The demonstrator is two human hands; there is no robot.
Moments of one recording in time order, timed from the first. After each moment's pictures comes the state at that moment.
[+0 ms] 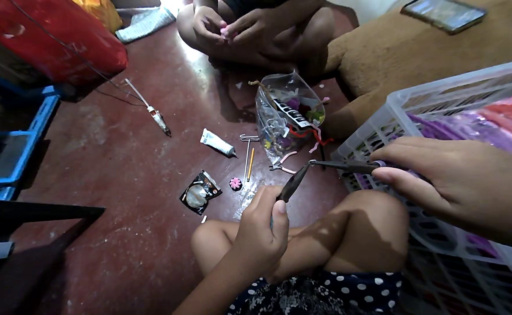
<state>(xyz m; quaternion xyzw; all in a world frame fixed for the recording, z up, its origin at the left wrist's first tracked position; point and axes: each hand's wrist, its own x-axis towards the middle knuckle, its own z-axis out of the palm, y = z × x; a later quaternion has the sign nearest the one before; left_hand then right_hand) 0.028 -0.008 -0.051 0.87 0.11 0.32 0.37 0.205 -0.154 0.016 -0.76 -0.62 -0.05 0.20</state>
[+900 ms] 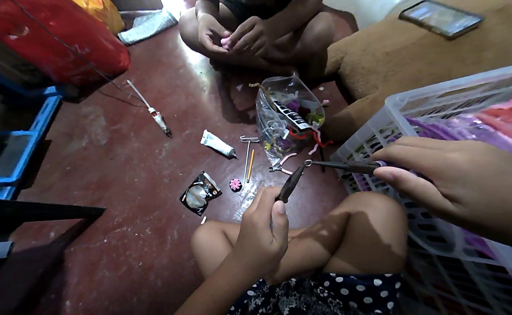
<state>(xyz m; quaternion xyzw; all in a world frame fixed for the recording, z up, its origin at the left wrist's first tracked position) 0.029 -0.011 -0.052 0.86 0.11 0.33 0.38 0.207 -0.155 0.019 -0.75 -0.63 -0.07 0.19</state>
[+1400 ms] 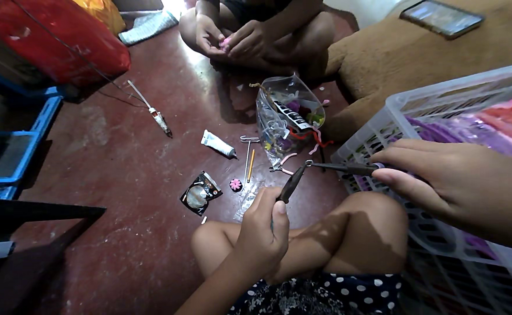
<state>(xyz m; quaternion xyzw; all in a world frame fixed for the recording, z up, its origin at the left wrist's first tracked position) 0.029 -0.011 -0.053 0.86 0.11 0.33 0.39 0.204 -0.156 0.020 -0.77 -0.61 -0.03 0.18</state>
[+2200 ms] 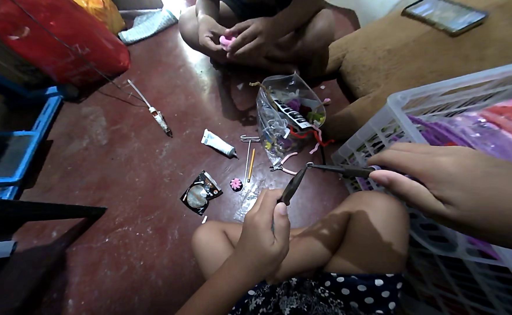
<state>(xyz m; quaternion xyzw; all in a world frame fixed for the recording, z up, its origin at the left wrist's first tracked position) 0.028 -0.012 -0.054 0.86 0.11 0.31 0.40 0.205 -0.155 0.016 -0.77 -0.61 -0.02 0.19</state>
